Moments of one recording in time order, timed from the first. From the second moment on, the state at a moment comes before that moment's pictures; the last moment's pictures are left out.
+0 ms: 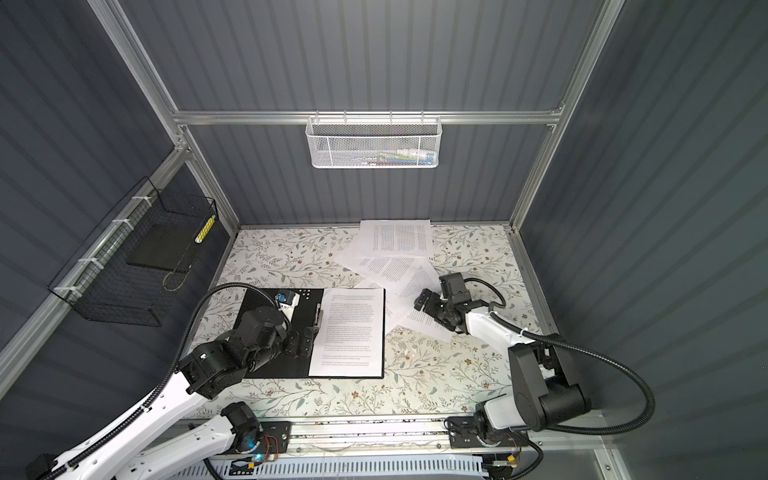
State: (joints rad) left arm -0.79 0.78 0.79 -0.77 -0.28 -0.31; right arm 0.25 1.44 0.71 -0.23 -0.17 0.75
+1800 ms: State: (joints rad) left arm -0.90 2.04 1.45 -0.31 0.47 -0.48; right arm -0.16 1.26 0.58 -0.40 -0.24 0.56
